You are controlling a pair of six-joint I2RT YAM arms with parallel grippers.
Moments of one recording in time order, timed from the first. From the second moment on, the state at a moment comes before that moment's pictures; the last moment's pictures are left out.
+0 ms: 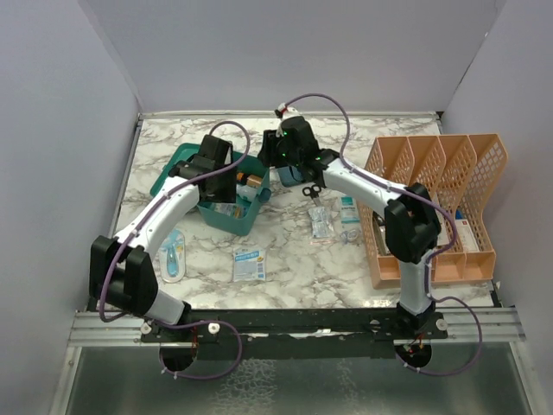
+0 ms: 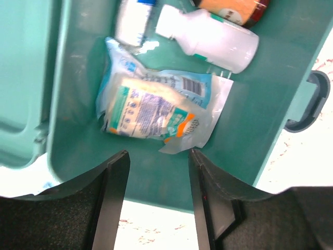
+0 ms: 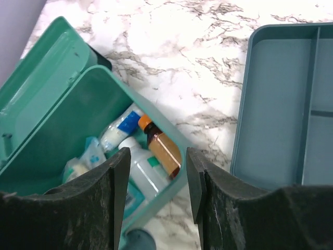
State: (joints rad) left arm -0.36 1.49 1.24 -0.78 -0.07 -0.26; right arm 0.69 1.95 1.60 -0.08 0.05 0.38
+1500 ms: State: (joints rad) left arm -0.17 1.26 0.96 -0.59 -0.16 -0.47; right arm 0.69 1.91 1.46 -0.23 0.00 0.51
